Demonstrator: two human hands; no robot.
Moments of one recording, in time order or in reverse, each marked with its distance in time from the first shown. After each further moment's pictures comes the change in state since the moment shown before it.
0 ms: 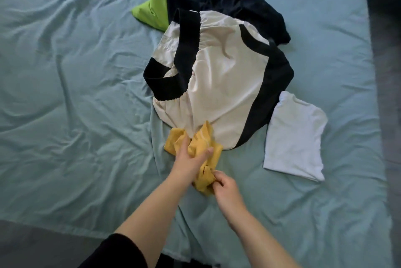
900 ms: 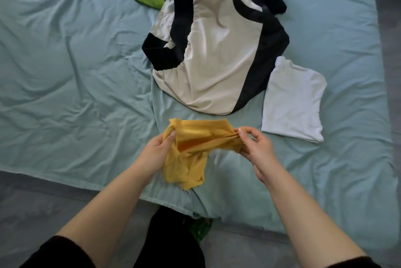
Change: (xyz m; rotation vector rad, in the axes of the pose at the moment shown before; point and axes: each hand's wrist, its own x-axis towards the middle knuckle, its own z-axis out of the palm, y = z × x) left_hand -0.097 -0.035 -0.045 0.066 0.022 0.050; right_hand -0.032 0.041 -0.074 0.455 0.097 0.063
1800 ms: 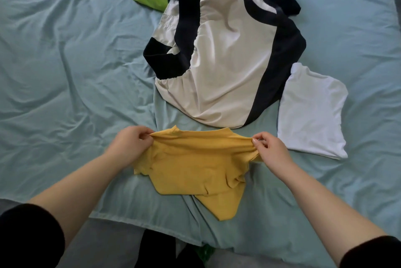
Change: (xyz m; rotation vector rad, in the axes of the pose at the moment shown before) left_hand 0.094 0.009 -0.082 0.789 0.155 0.157; right_hand 0.094 0.017 -0.017 -0.772 0.036 -0.210
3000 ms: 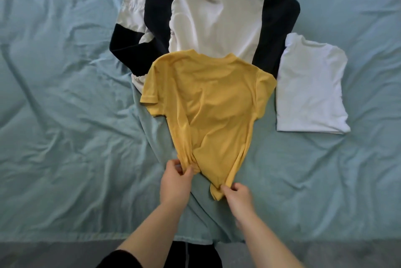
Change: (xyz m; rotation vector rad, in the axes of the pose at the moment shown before) left_hand -0.025 0.018 0.145 -0.422 -0.093 -0.402; right_hand -0.084 0.017 0.138 0.419 0.014 0.738
